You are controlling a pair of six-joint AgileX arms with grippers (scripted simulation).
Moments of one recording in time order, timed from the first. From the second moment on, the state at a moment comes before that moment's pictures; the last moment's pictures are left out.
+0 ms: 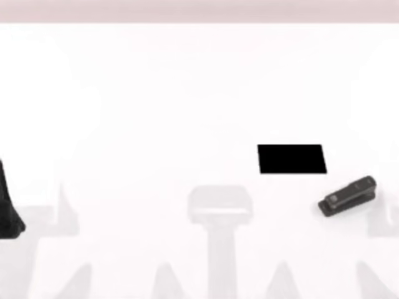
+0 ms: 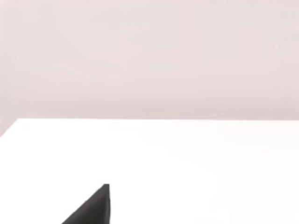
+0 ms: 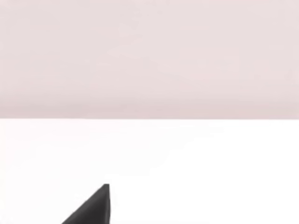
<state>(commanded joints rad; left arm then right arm) 0.00 0.00 0.00 0.00 0.00 0.00 0.00 0.00 0.00 0.00 0.00 0.00</state>
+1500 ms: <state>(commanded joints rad) 0.00 0.00 0.00 0.00 0.00 0.00 0.28 1.69 1.32 -1.09 0.00 -1.51</state>
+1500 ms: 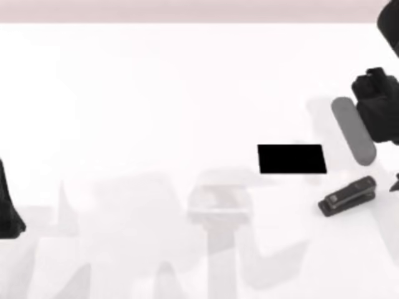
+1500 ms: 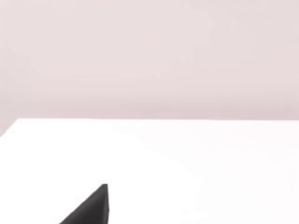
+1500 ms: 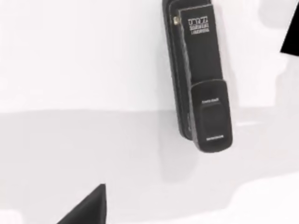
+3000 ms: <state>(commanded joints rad) 0.00 0.00 0.00 0.00 0.00 0.00 0.31 1.96 1.19 -0.81 0.00 -1.64</state>
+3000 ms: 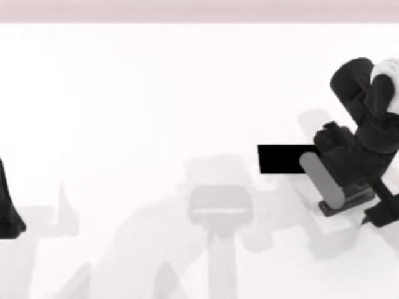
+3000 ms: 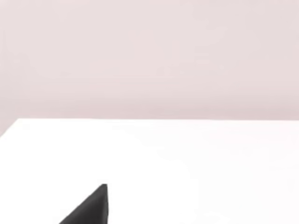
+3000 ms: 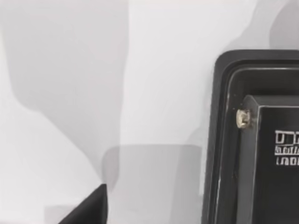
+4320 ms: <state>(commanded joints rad) 0.00 0.00 0.00 0.00 0.00 0.00 0.31 1.96 1.19 -0.81 0.00 -1.64</state>
